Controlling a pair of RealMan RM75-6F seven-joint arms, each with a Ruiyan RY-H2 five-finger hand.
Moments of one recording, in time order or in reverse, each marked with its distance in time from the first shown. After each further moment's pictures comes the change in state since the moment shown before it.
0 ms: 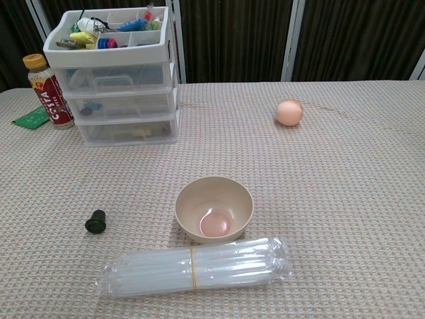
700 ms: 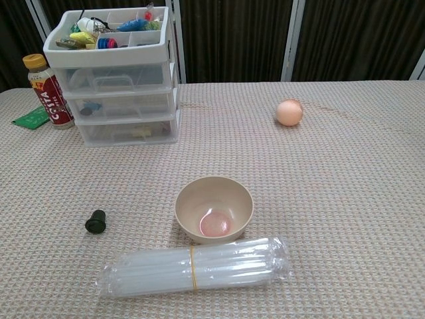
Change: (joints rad) left arm -0.054 -0.043 -0.142 -0.142 -0.301 -0.149 -0.240; right arm 0.001 0.000 0.000 0.002 0.006 -0.004 0.003
